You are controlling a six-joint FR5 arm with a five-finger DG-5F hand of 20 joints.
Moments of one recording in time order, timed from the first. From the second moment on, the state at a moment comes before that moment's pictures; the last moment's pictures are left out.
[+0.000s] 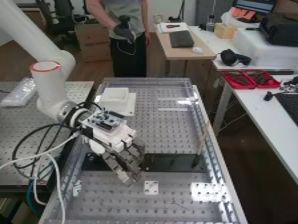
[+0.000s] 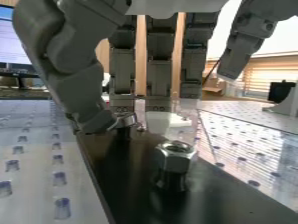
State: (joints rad) arm 1.62 -2.04 -2.09 -2.25 -0.99 -0.81
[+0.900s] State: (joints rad) arm 1.62 -1.95 -2.10 -2.23 -1.02 -0.84
